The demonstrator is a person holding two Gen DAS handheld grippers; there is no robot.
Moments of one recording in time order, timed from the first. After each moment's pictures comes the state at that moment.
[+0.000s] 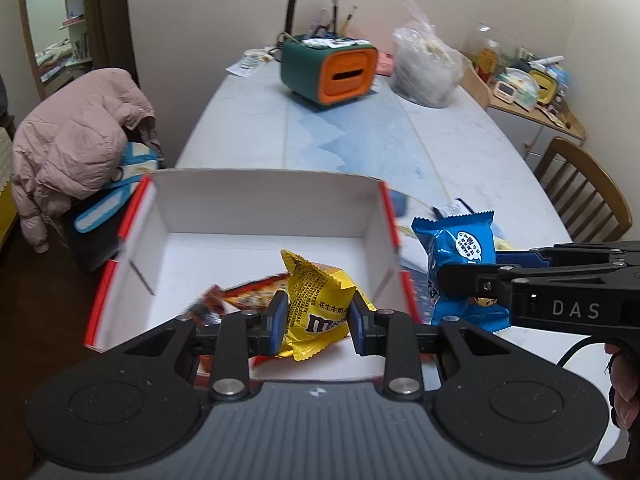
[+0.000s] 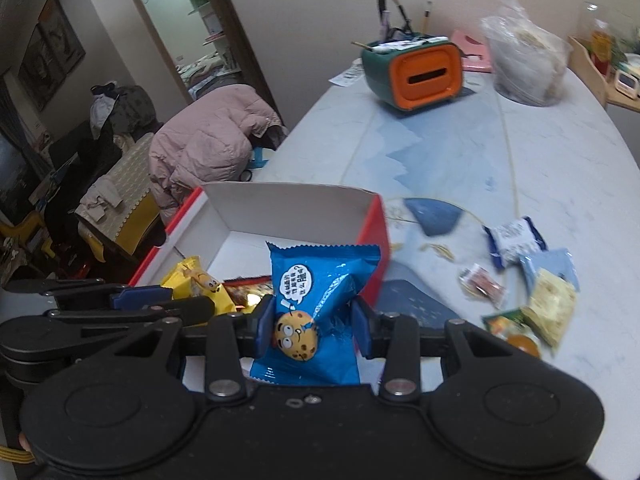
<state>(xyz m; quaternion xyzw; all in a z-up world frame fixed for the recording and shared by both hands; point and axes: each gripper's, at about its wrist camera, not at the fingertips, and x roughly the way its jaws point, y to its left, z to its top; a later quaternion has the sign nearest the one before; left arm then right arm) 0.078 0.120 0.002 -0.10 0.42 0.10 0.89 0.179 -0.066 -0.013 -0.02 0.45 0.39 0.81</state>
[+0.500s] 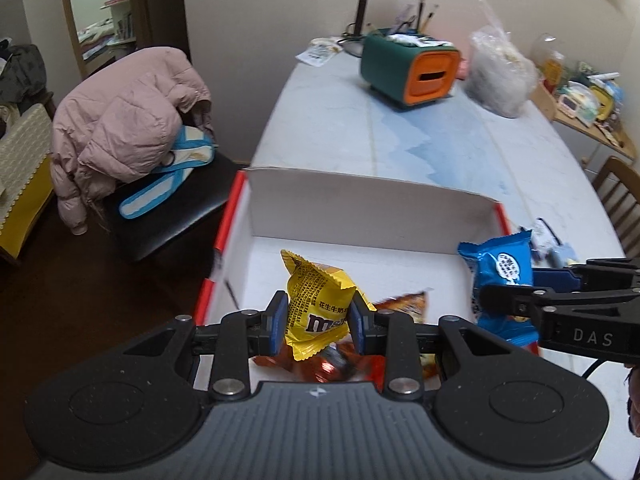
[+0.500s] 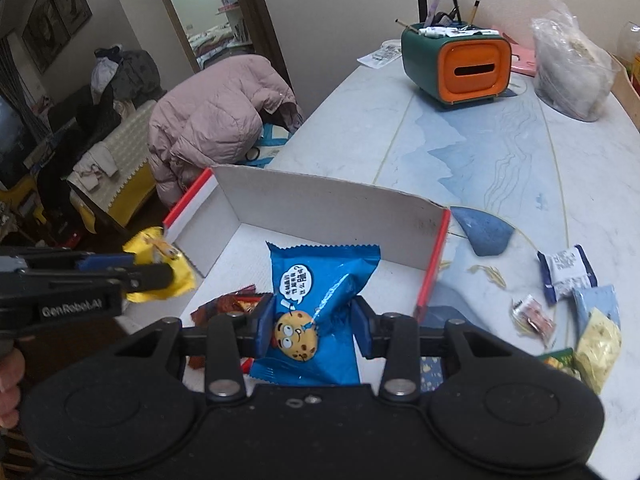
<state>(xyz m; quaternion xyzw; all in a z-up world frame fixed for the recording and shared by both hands) 0.092 0.213 -0.020 -0.11 0.44 0.16 0.88 0.191 0.015 -0.038 -0.07 0.46 0.39 0.80</state>
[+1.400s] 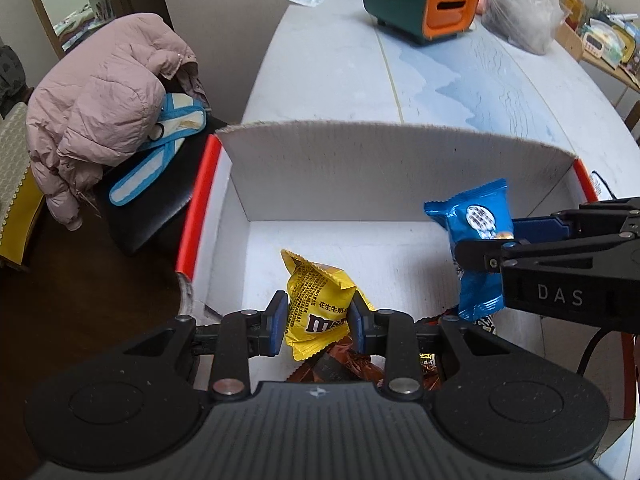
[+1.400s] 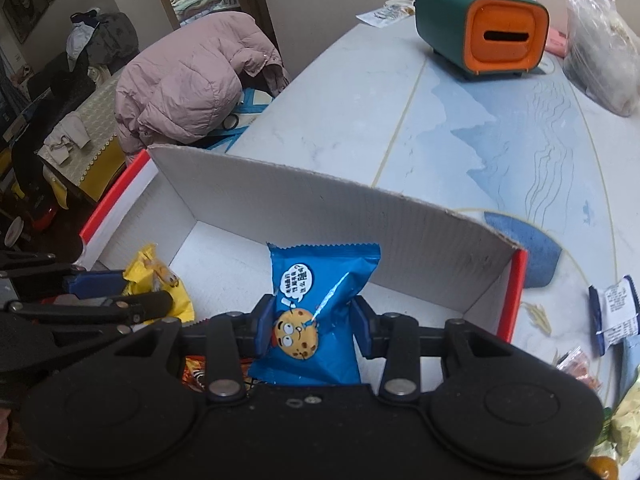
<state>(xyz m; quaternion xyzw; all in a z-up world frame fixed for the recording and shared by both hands) 0.158 0.233 -0.089 -0.07 0.52 0.15 0.84 0.238 0.082 -0.100 -0.11 0.50 0.37 0.78</state>
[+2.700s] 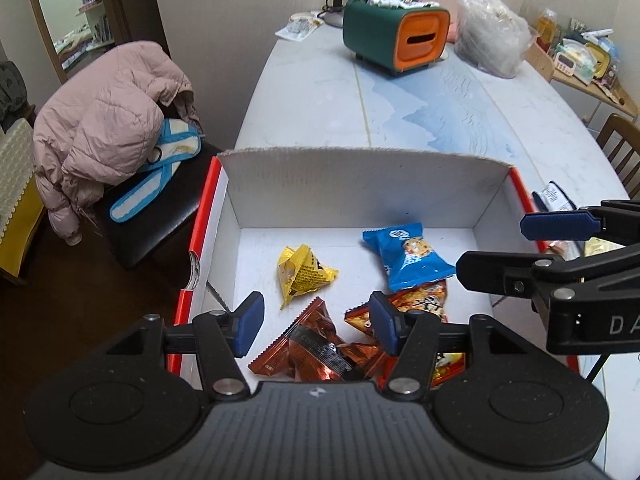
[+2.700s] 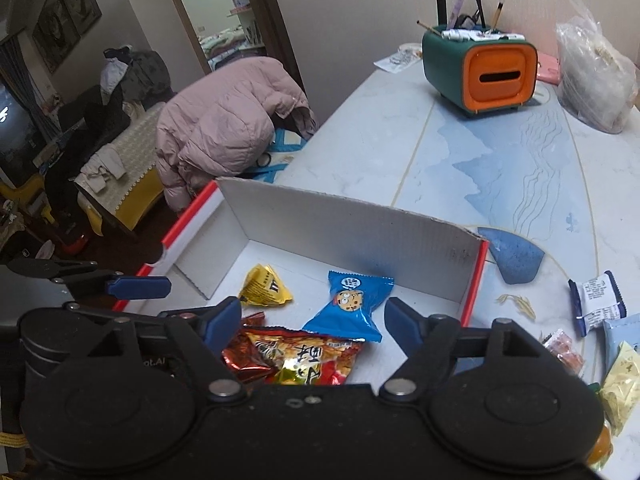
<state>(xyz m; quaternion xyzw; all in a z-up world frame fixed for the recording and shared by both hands) 0.114 0.204 -0.044 -0.07 0.47 0.14 0.87 0.201 0.035 -0.043 -0.06 0.45 0.41 0.79</state>
